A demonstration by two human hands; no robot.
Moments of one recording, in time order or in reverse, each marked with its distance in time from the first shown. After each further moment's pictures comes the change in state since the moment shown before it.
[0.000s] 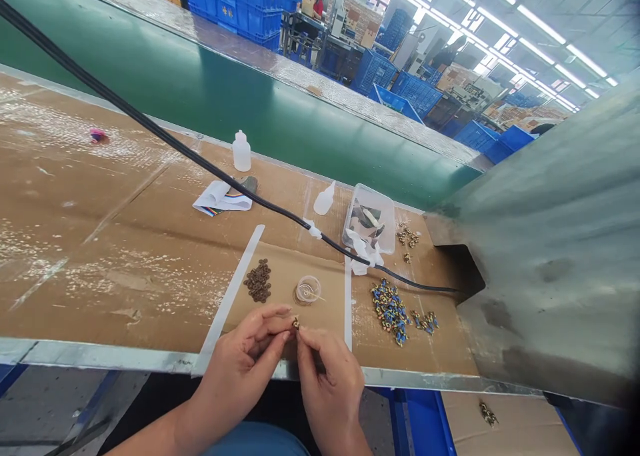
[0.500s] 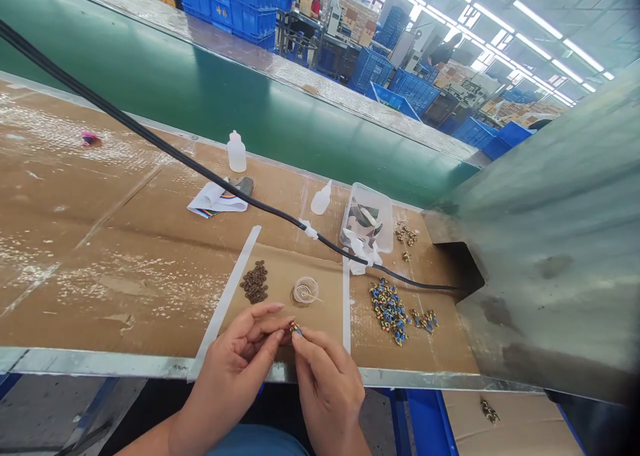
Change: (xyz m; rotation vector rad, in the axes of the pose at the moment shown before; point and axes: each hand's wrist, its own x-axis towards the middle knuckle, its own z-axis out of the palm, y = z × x) left_hand 0.000 0.002 -0.001 -0.120 0.037 -0.098; right_hand -0.003 0.002 -0.003 -0.106 0.053 -0.148
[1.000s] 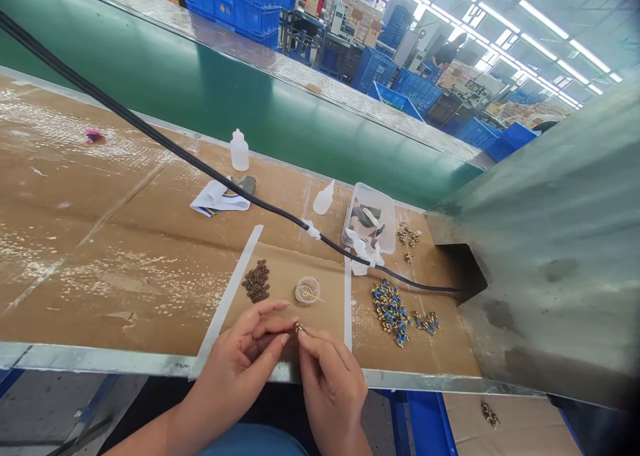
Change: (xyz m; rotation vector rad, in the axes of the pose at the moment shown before) left_hand 0.001 0.010 0.000 0.016 -0.070 -0.036; right_hand -0.005 0.006 0.002 0.049 -0.052 0.045
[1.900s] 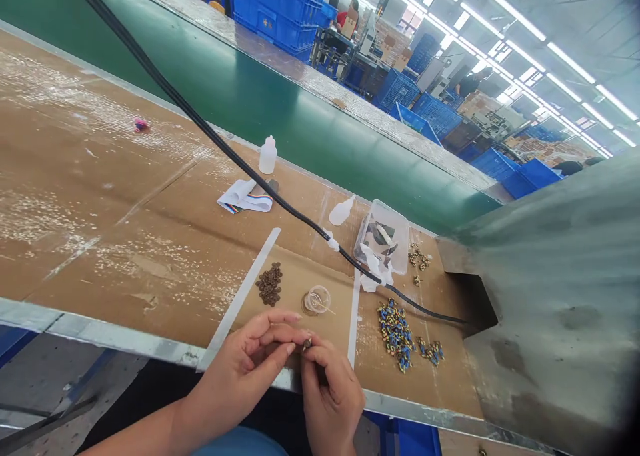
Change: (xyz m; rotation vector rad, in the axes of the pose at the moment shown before) left_hand -0.004 0.004 -0.001 -0.178 -0.051 -0.021; right_hand -0.003 0.007 0.006 0.070 -0.015 0.063
